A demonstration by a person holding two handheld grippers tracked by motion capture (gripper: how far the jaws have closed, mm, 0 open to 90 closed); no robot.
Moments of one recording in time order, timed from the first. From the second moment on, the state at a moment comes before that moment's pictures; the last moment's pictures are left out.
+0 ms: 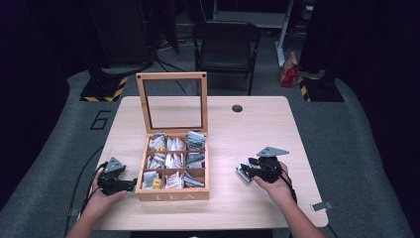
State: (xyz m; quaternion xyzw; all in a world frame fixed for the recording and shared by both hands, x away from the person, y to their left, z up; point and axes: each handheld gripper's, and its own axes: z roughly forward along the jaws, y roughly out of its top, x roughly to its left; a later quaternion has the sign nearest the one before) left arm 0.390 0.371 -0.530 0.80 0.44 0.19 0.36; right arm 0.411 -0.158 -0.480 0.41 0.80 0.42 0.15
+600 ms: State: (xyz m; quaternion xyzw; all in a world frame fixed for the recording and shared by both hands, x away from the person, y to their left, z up) left arm 0.390 0.371 -0.530 0.80 0.44 0.19 0.35; right arm 0.412 -0.175 -0.466 0.43 0.78 0.42 0.17
